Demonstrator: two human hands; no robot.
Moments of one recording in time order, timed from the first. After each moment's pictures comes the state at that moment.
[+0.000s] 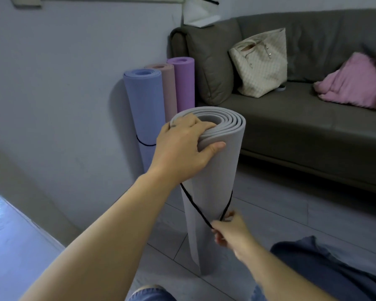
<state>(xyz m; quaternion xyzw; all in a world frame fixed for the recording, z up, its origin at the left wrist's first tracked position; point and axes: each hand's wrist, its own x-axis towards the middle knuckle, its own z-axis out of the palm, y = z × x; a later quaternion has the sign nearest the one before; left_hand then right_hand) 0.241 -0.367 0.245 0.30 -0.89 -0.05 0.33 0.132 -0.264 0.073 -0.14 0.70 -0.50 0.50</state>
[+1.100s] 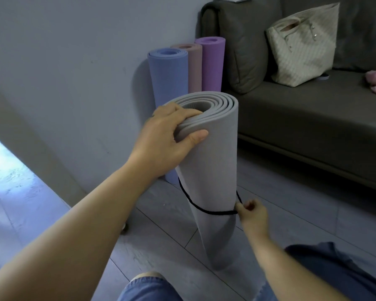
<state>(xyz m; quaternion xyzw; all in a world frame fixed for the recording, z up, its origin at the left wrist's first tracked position) 0.295 -0.392 0.234 0.32 -0.86 -0.11 0.37 0.113 -0.298 0.044 -0.23 0.76 -0.51 0.32</state>
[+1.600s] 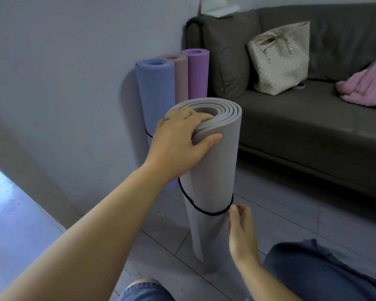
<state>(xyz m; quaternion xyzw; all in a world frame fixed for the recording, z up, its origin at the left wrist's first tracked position) 0.257 -0.382 0.239 0.31 -0.88 -0.08 0.35 0.148 -0.255 0.072 -0.27 0.69 -0.59 0.31</state>
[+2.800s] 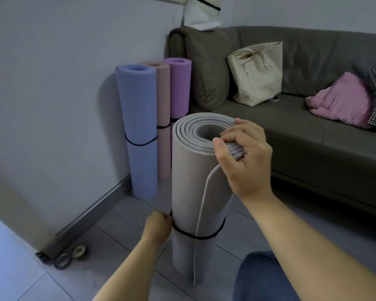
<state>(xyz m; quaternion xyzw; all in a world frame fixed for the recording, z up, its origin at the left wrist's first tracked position) 0.252 -0.378 0.042 0.62 -0.69 -0.38 0.06 0.091 -0.306 0.210 -0.57 0.52 -0.61 -0.17</state>
